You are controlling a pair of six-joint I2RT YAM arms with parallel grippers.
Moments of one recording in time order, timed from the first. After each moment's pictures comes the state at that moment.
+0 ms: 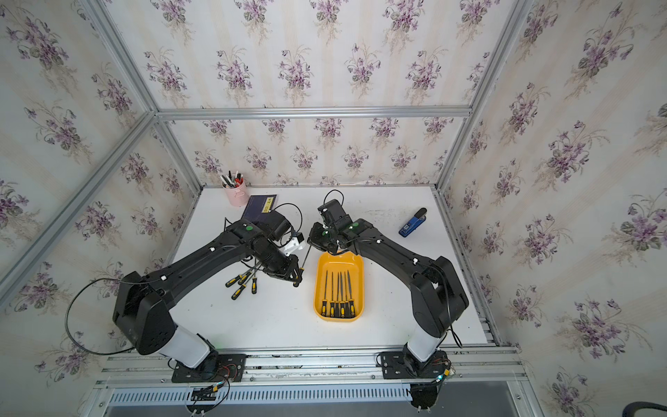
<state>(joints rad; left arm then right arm) -0.61 1.58 1.32 -1.07 0.51 -0.28 0.69 1.69 1.35 -0.52 -0.25 0.95</state>
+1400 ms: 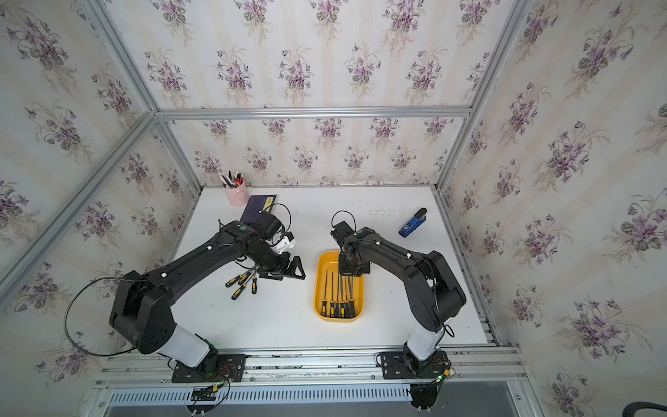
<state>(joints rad) -0.51 1.57 1.24 -1.02 0.52 -0.33 0.62 1.73 1.16 -0.88 0.05 0.61</state>
